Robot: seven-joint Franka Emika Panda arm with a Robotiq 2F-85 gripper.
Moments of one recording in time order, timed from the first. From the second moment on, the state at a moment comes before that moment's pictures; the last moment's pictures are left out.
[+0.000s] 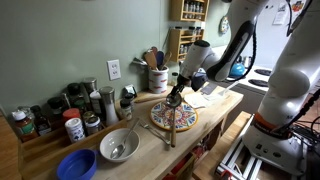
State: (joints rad) arm -0.07 -0.02 0.10 -2.75 -0.95 3.10 0.78
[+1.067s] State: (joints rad) arm 0.04 -0.40 0.14 -2.65 -0.34 2.52 0.28
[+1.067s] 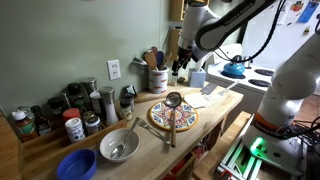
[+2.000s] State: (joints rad) arm 0.17 -0.52 -0.01 -2.49 0.05 1.98 -0.31
